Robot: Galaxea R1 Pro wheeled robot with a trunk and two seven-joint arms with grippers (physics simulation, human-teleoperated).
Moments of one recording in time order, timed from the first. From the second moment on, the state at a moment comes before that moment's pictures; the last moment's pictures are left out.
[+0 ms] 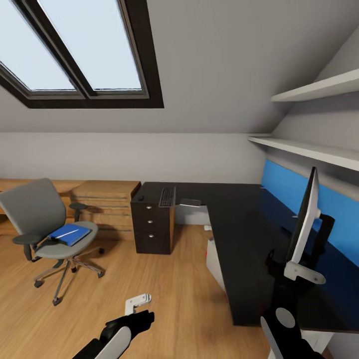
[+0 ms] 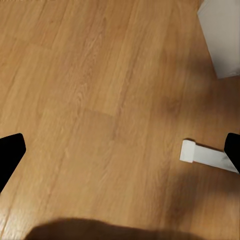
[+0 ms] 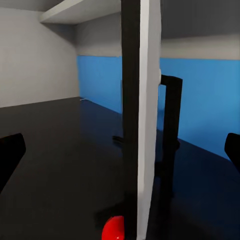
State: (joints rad) left arm -0.30 0.14 -0.66 -1.17 1.06 0.39 0.69; right arm -0.16 -0.05 0.07 -1.43 -0.01 -0.07 -0.72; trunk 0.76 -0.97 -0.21
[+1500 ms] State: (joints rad) left arm -0.30 0.14 -0.68 -1.16 1.06 0.39 0.69; right arm -0.16 -0.07 0.03 -1.33 -0.01 -0.06 -0.70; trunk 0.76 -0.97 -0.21
